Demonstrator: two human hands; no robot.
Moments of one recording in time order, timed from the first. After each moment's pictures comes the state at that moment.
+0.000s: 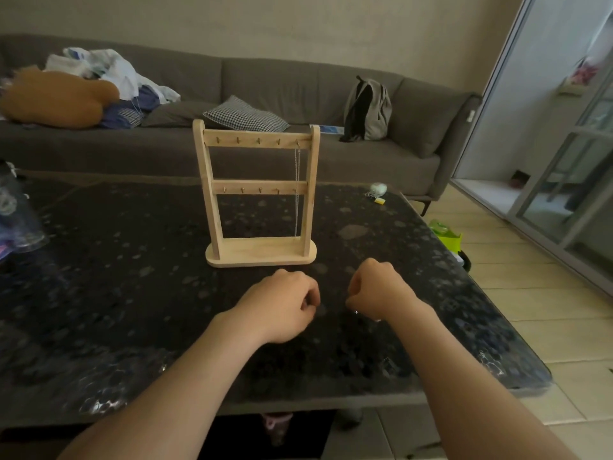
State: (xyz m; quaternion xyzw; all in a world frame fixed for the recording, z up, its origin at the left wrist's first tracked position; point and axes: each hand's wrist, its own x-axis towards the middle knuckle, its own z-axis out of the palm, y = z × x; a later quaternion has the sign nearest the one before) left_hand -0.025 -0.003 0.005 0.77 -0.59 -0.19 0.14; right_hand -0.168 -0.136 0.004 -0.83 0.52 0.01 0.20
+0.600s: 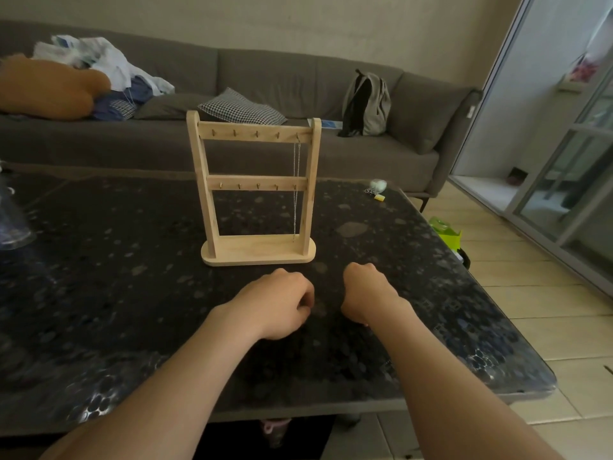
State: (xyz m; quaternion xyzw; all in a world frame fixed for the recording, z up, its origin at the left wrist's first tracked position) left_hand -0.011 -0.016 0.003 0.76 -0.61 -0.22 0.08; right_hand -0.143 -0.128 0.004 -0.84 0.52 0.07 0.17
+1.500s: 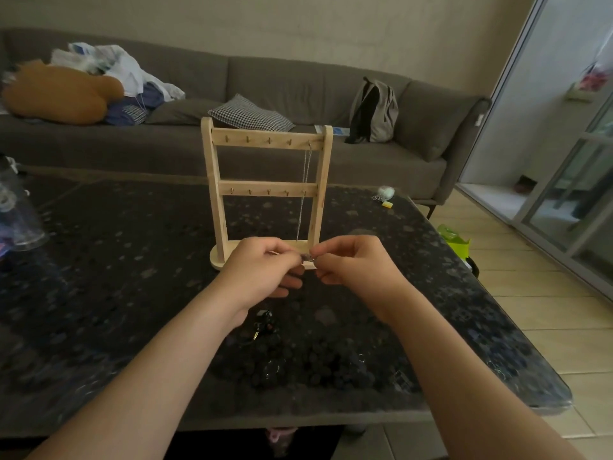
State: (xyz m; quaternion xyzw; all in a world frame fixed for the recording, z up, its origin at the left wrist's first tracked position) left_hand 0.014 -0.002 0.023 0.69 -0.35 -0.35 0.52; right_hand -0.136 -0.117 0.026 -0.71 0.35 -0.24 0.56
